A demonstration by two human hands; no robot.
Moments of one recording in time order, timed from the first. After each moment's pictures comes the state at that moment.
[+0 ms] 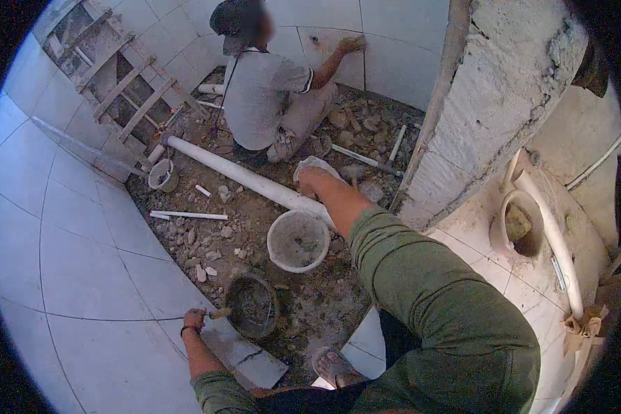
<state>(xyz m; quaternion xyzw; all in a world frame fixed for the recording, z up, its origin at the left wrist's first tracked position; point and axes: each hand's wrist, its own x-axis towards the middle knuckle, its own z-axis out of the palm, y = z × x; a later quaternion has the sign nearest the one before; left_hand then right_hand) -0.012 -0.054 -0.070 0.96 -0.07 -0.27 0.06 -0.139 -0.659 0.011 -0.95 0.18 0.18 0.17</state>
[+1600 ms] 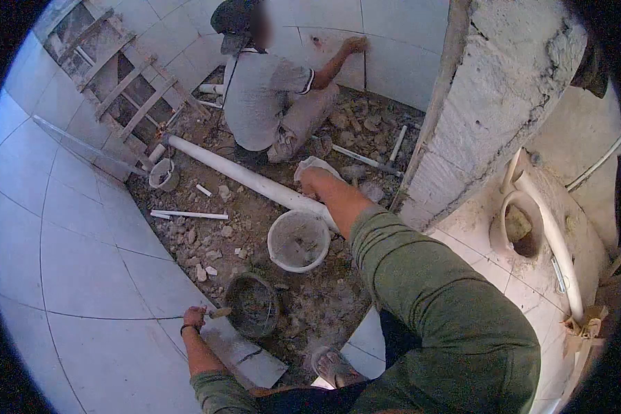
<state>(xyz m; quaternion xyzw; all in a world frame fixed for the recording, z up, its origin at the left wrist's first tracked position) -0.008 -0.052 -0.063 0.93 -0.27 -0.25 0.00 -0.125 -0.679 -0.028 -0.94 0.18 0.20 0.21</state>
